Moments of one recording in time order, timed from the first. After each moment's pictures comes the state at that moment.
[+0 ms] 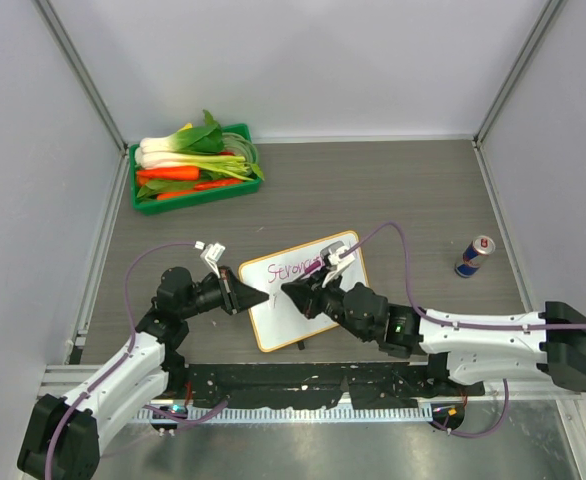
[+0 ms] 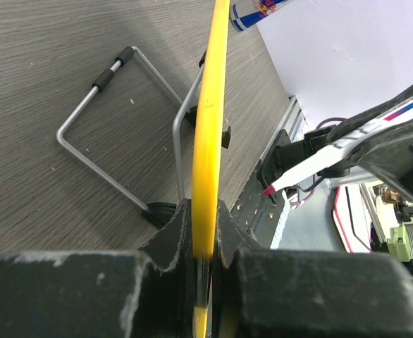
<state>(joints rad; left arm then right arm) -0.39 0.74 0.16 0.32 0.68 -0.74 1.29 1.08 0.54 0.41 0.44 0.49</state>
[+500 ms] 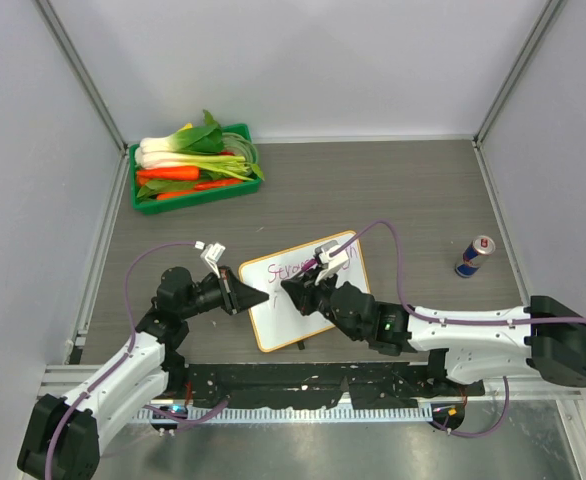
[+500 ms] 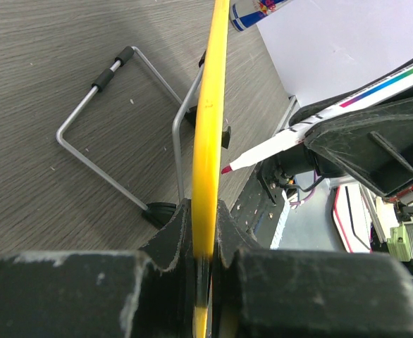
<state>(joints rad) -0.39 0.74 0.16 0.32 0.69 -0.74 1.29 1.16 0.58 0.39 0.54 0.49</state>
